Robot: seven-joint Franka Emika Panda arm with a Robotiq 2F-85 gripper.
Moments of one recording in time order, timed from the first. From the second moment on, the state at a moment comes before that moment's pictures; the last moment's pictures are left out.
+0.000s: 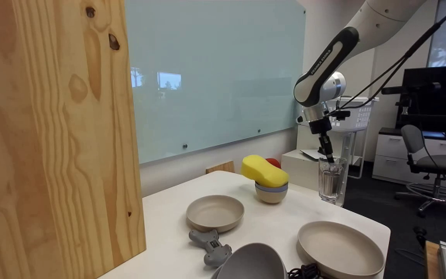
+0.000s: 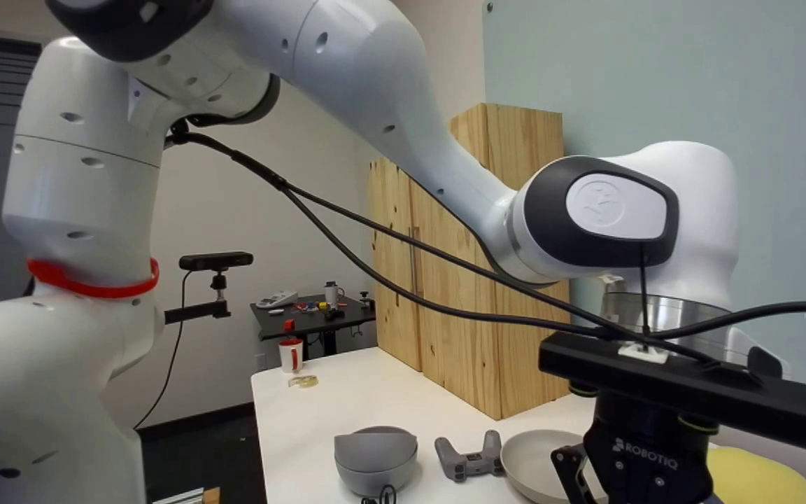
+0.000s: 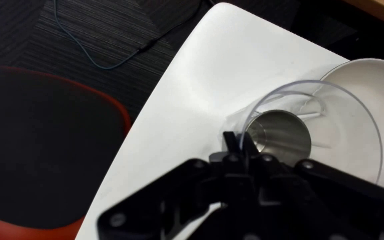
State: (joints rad) arm -0.28 0.23 -0.31 -2.06 -0.21 2.04 -0.89
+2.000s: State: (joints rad) arm -0.37 0.44 -0.23 -1.95 -0.19 2.21 -0.76
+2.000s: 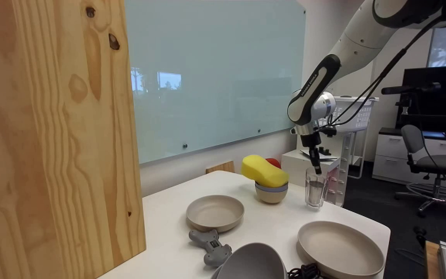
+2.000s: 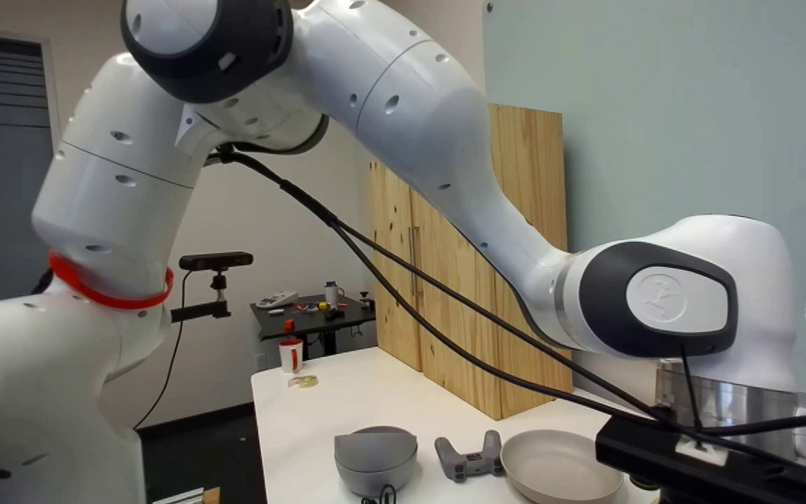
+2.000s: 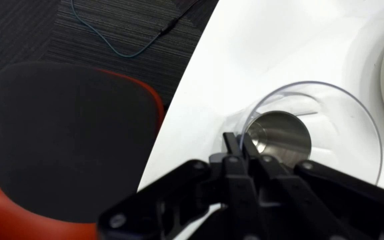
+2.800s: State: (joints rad) arm -0.40 0.47 -0.19 -1.95 -0.07 2.24 -0.76
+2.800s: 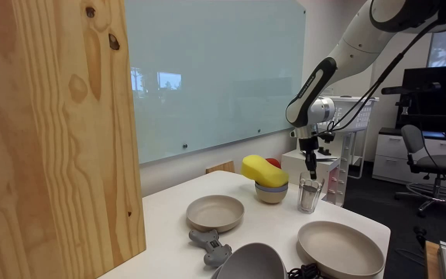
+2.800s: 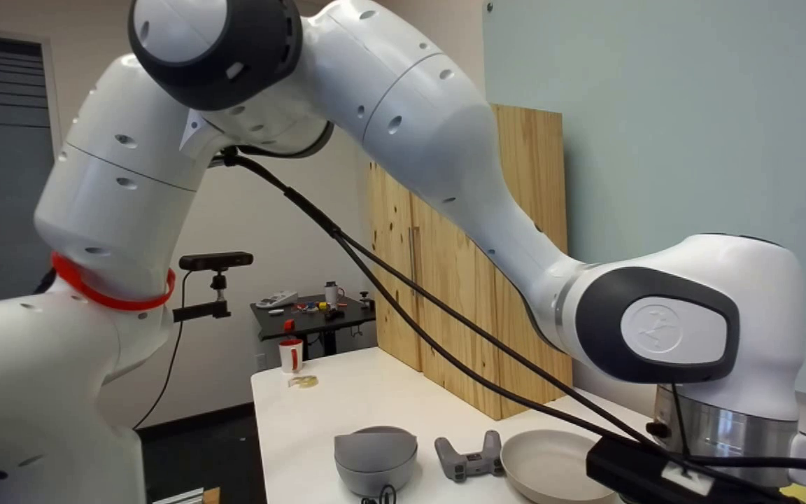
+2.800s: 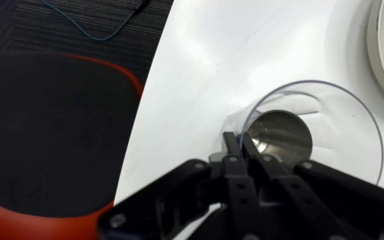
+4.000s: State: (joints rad) arm -0.41 0.43 -0.15 -1.94 -0.07 2.19 -0.76
